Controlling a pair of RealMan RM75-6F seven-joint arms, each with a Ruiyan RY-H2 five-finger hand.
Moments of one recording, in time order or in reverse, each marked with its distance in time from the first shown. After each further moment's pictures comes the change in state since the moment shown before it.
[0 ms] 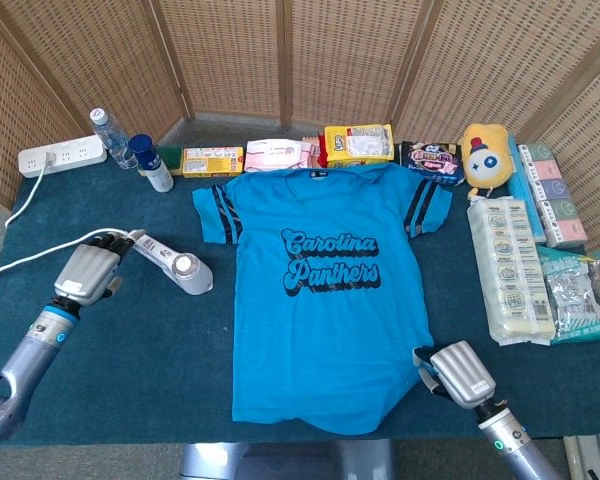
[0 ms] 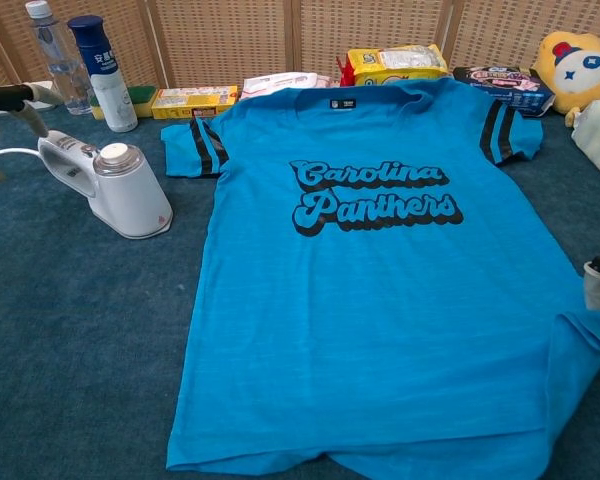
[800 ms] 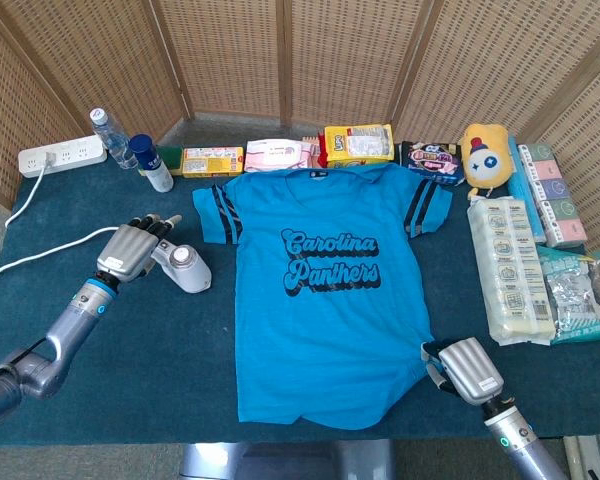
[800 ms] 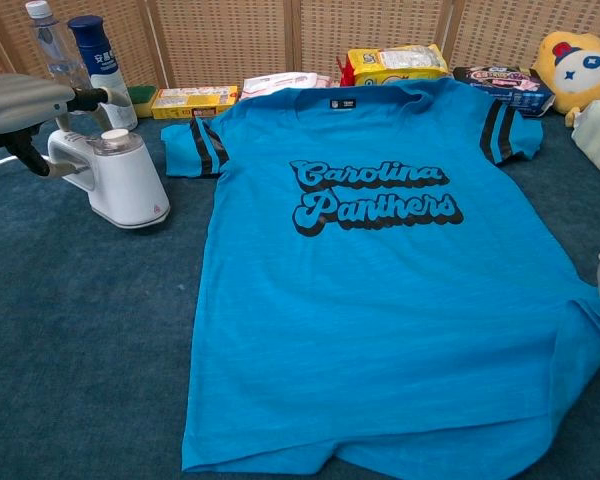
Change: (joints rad) left arm -0.163 -0.172 0.000 0.255 0.015 -0.098 -0.081; right arm -0.009 0.008 0.014 0.008 0.024 0.002 0.008
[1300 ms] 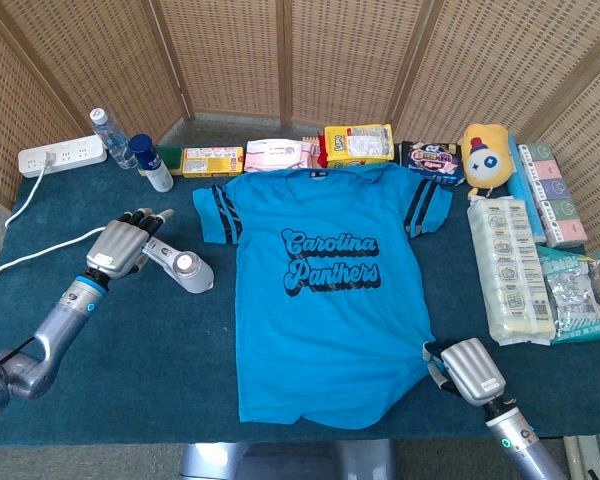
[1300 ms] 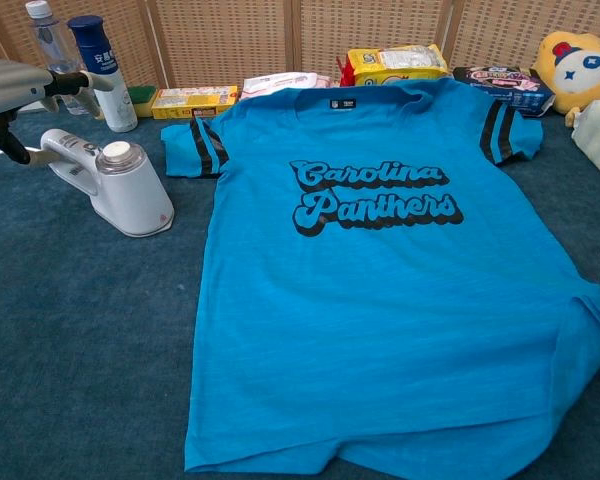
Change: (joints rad) left arm 0.013 0.064 0.016 -0.048 -0.017 0.036 -0.019; right arm -0.009 -0.004 0.003 0.006 -0.001 0.016 0.007
